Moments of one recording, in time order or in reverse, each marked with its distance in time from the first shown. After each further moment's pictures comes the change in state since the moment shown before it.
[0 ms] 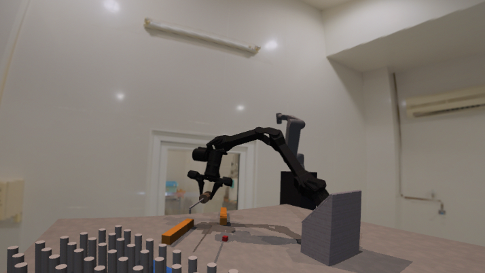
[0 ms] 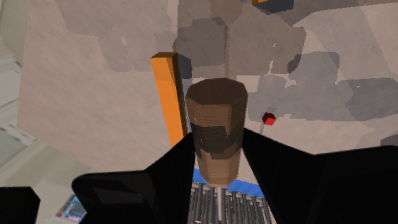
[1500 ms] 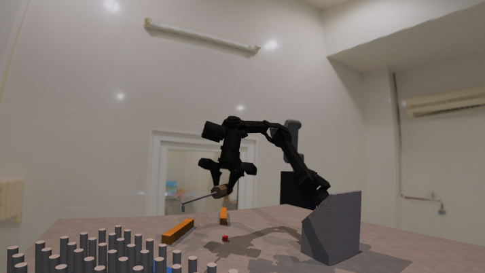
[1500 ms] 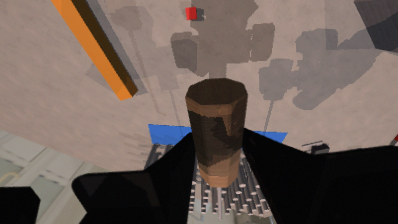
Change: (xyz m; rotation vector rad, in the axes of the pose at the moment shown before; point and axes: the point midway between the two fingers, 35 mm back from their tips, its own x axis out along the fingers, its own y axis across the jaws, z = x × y) arm -0.012 -0.088 -0.200 0.272 -0.032 -0.021
